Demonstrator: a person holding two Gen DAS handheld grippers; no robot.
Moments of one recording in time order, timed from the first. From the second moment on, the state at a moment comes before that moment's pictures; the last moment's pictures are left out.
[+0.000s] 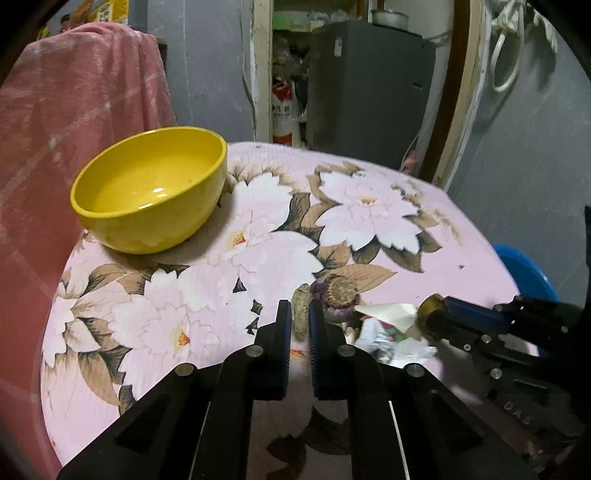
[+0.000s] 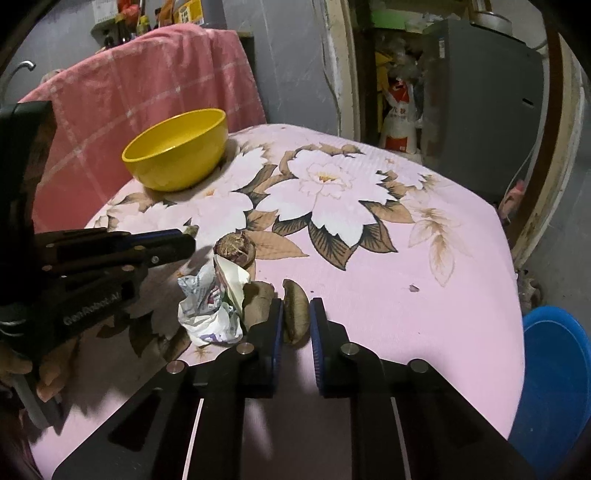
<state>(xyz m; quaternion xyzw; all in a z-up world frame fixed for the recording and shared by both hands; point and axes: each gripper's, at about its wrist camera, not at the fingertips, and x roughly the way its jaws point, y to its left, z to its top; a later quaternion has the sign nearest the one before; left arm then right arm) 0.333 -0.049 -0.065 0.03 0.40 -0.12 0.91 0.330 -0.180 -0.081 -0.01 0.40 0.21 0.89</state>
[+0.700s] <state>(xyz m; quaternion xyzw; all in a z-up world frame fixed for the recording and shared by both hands) 0.262 -0.099 0.021 -0.05 0.23 -0.19 0.95 0.249 -0.242 0.018 0.03 0.19 0.16 0.97</state>
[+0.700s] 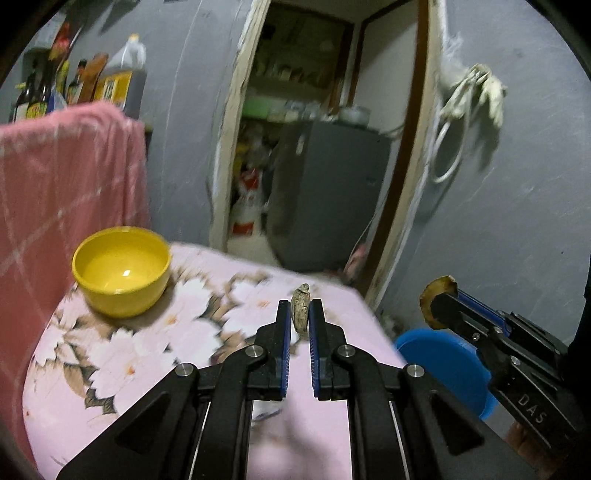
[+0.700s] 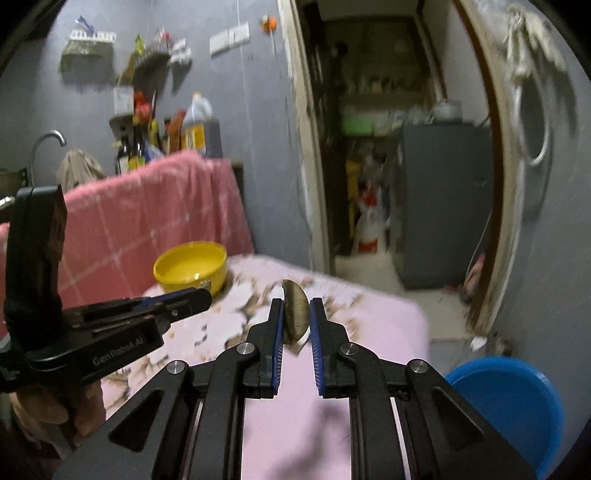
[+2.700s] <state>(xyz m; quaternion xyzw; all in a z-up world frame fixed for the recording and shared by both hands) 0.276 -0.311 -0.044 0.03 0.33 -0.30 0.90 0.209 -0.446 -0.051 0.12 0.24 -0.03 0.96</state>
